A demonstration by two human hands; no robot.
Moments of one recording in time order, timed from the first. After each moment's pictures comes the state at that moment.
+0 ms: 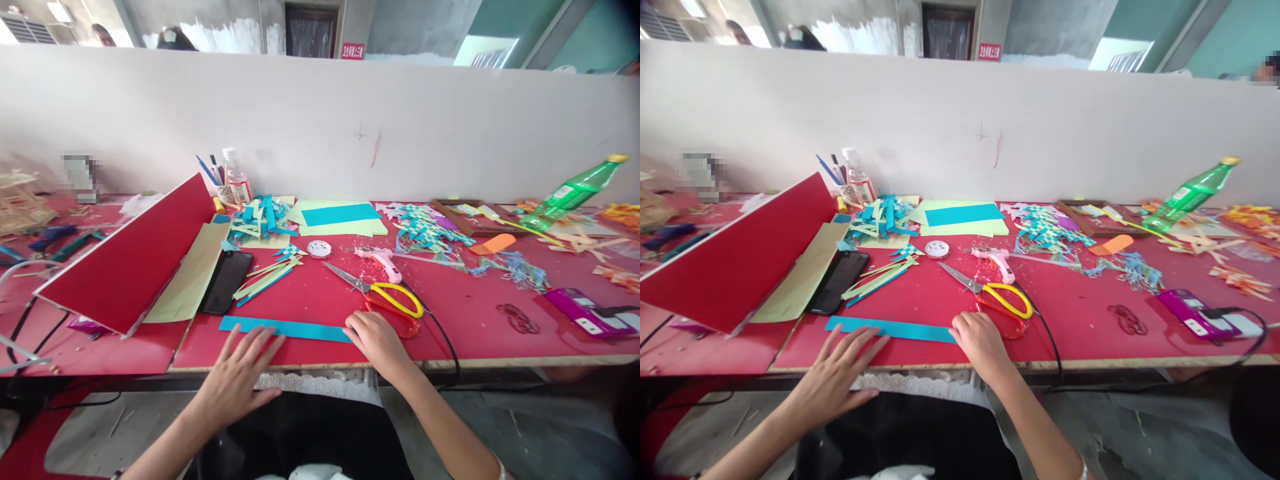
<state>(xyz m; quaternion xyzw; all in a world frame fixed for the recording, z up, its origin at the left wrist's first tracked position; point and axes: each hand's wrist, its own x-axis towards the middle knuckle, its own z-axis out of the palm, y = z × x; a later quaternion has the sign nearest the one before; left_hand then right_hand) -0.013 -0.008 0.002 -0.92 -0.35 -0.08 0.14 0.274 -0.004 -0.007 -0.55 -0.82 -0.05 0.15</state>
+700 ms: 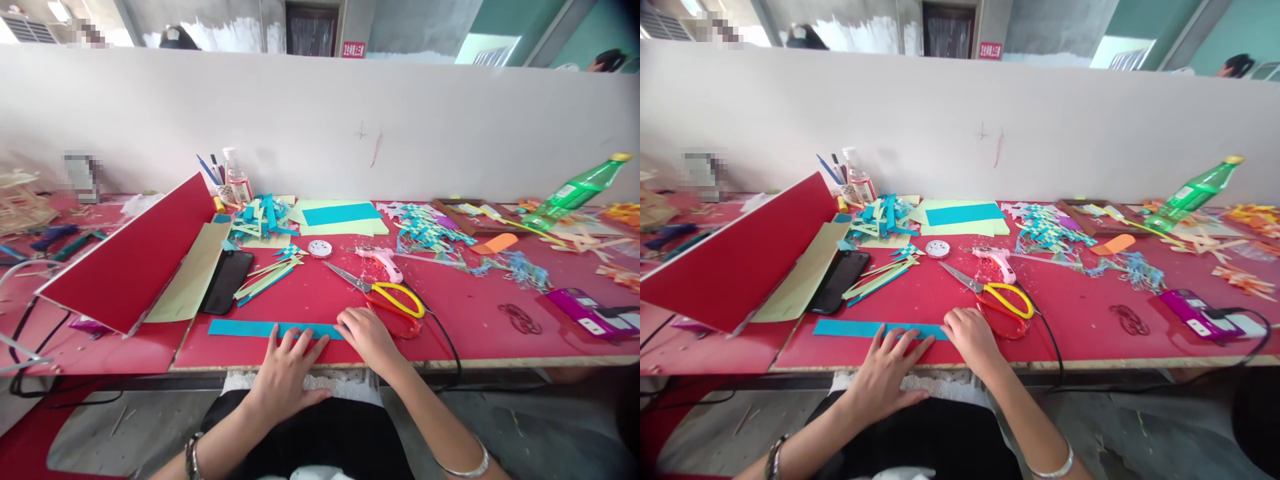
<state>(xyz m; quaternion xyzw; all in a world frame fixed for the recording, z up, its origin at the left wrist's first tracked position) 0.062 -0.015 0.004 -0.92 -0.40 -0.03 -0.02 0.262 0.004 -0.003 -0.55 -0.82 -0.01 0.17</state>
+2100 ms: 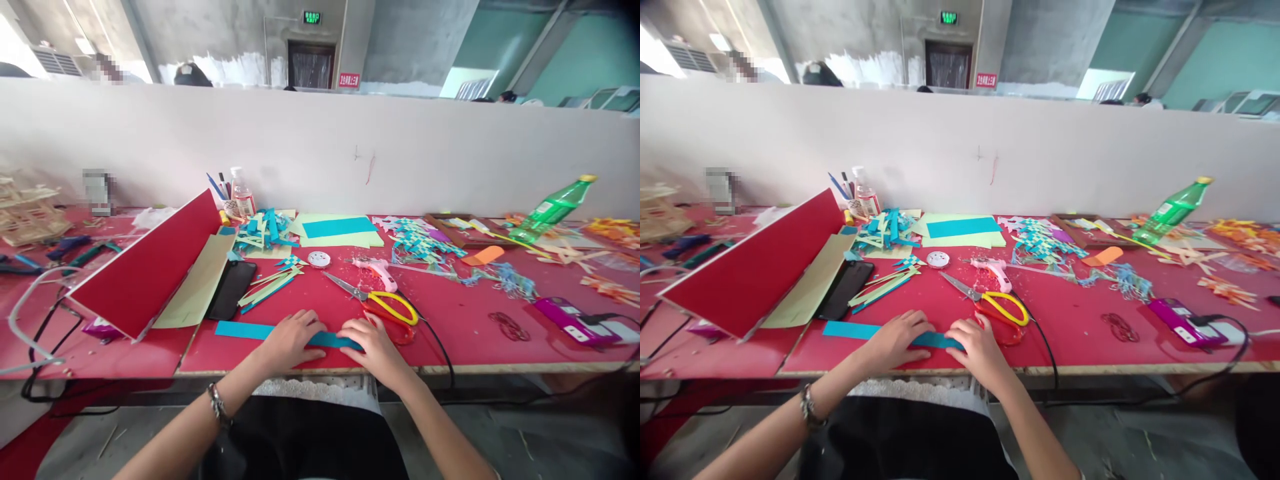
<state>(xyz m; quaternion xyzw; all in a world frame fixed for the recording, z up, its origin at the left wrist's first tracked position) 0.072 0.039 0.029 -0.95 -0.29 -0.06 -0.07 0.273 -0.015 0.005 -0.53 -0.82 0.08 0.21</state>
